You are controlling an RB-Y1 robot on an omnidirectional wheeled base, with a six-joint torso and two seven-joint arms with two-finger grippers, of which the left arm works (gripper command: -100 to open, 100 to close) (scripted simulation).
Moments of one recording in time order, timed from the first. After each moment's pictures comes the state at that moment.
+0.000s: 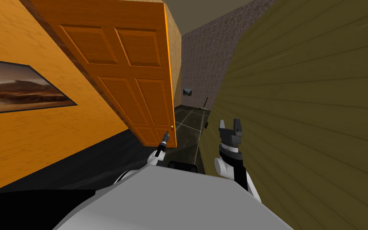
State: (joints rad) arm -0.17 0.07 0.19 -0.60 -0.17 -0.82 0.14
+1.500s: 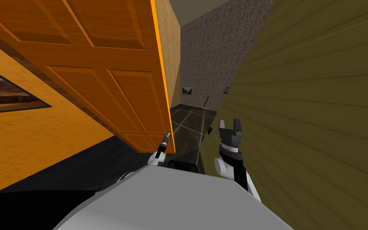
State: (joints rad) arm -0.15 0.05 0.20 -0.60 -0.17 -0.83 0.11
